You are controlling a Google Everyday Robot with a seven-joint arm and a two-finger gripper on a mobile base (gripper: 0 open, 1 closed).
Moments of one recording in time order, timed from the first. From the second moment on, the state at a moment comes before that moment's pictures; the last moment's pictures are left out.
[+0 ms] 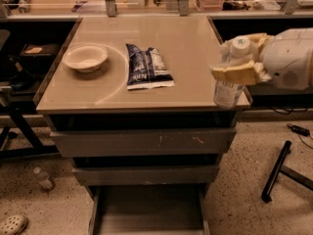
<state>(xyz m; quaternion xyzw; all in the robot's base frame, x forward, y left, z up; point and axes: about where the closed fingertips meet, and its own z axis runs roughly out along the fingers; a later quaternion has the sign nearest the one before) 0.505 -0.152 0.988 -0.46 0.67 0.14 0.56</state>
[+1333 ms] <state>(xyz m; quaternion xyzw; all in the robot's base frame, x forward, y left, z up) 0.613 -0.131 1.007 -0.47 0.67 0.26 0.51</state>
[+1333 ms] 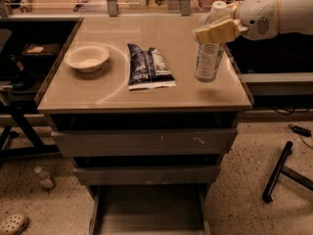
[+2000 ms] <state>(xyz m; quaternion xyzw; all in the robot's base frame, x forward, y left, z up) 0.642 -0.115 0.984 -0.47 0.68 0.30 0.48</state>
